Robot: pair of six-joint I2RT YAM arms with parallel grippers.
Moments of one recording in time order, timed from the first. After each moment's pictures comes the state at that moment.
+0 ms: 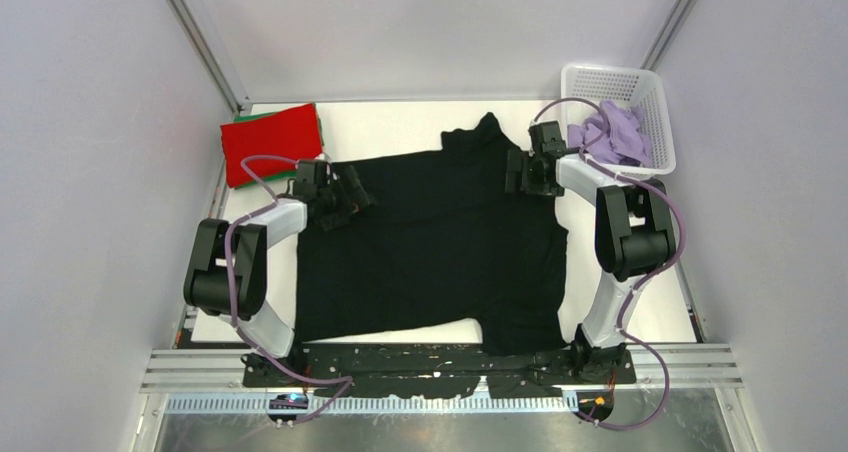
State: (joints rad) left arm -0.15 1.65 0.86 -0.06 0.24 -0.65; right arm 0.17 1.88 1.25 -0.39 0.06 0.23
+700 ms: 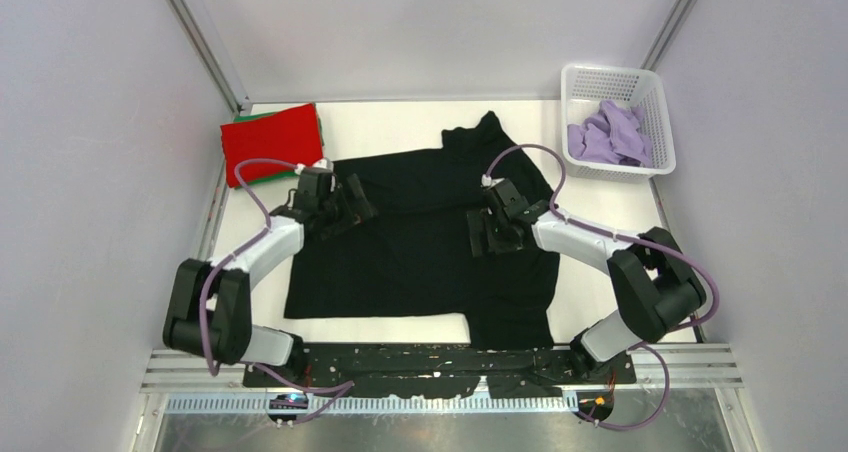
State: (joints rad) left arm -0.24 1.43 0.79 -0.18 0.12 -0.64; right arm 0.55 1.54 0.87 -0.40 0.12 0.35
